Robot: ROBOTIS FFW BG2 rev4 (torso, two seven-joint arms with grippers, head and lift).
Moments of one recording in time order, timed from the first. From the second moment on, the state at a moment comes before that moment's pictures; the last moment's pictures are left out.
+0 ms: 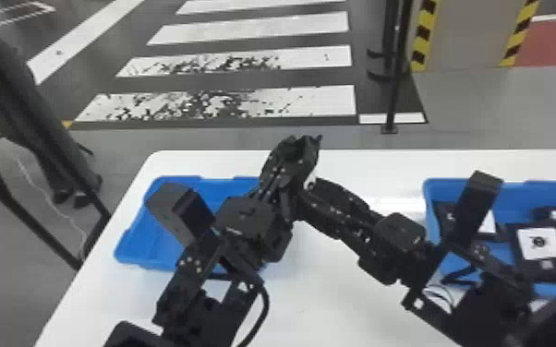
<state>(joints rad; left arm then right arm) 0.40 0.10 -0.19 -2.23 0.22 0.11 -0.11 0.07 -0.33 0.46 -1.93 -0.74 0.23 0.36</state>
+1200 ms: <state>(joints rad) 0.28 0.05 -0.02 -1.75 0.03 -0.40 0.06 0.16 -0.28 0.15 -2.04 -0.55 0.46 0.26</state>
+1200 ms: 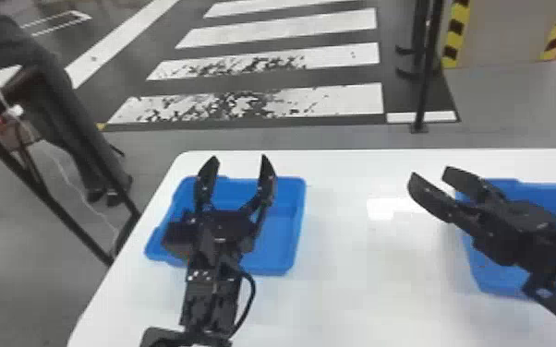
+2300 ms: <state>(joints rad) 0.49 0.07 -0.10 -2.06 0.17 -0.32 0.01 0.01 -0.24 -0.03 -1.75 -0.28 0.71 0.16</state>
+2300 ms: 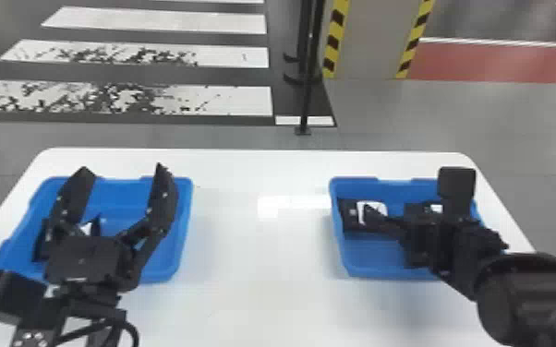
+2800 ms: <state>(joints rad) 0.49 0.07 -0.10 -2.06 0.17 -0.31 0.01 -0.05 -0.25 0.01 -1.62 -0.30 0.70 0.15</state>
